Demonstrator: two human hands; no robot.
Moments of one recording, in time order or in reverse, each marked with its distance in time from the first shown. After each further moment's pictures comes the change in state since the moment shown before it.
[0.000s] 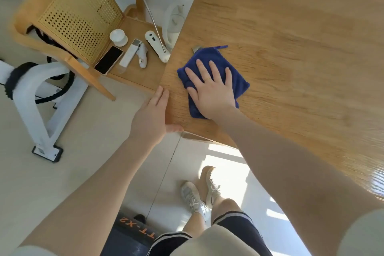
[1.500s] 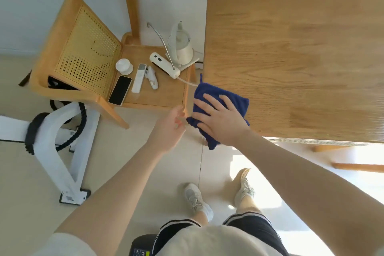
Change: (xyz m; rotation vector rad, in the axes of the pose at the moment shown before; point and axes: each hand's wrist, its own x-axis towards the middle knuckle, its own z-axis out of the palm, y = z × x) left_hand 0.029 -0.108 -0.039 -0.480 -0.151 0.186; right_hand -0.002 -0.102 0.013 -0.027 -0.020 -0.089
